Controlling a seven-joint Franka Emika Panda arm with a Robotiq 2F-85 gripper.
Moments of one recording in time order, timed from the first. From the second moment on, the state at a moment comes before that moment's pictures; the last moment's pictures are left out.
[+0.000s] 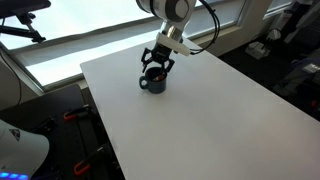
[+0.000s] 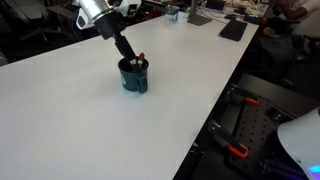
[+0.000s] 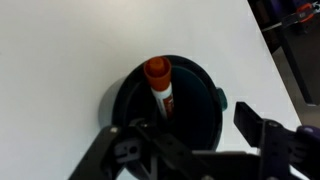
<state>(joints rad) 0.00 0.68 0.16 -1.70 -0.10 1.78 -0.86</state>
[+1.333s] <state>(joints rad) 0.03 0.53 0.16 -1.77 -0.13 1.88 -0.75</state>
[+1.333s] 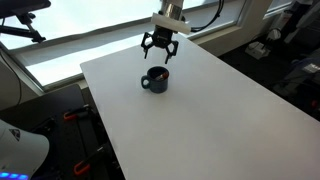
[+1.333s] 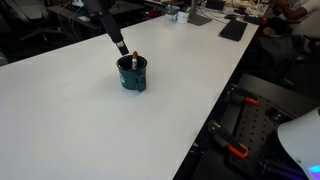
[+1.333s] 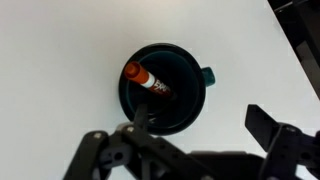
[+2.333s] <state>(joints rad) -0.02 0.52 0.12 -1.82 -0.13 1.89 -0.75</state>
